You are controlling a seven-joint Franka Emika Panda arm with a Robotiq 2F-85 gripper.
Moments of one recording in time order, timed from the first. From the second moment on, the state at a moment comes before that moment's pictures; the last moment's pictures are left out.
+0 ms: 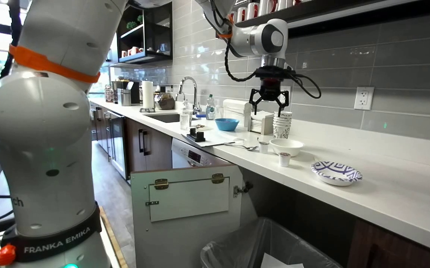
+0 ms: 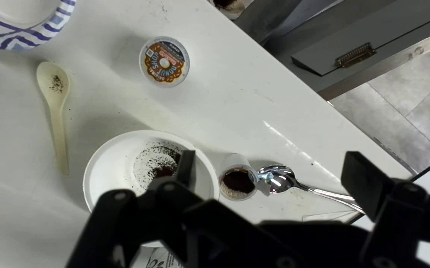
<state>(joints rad) 0.02 0.37 0.07 -1.54 -0.03 1.91 -0.58</state>
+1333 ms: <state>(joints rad) 0.08 0.43 0.18 -1.61 -0.14 1.98 -1.20</state>
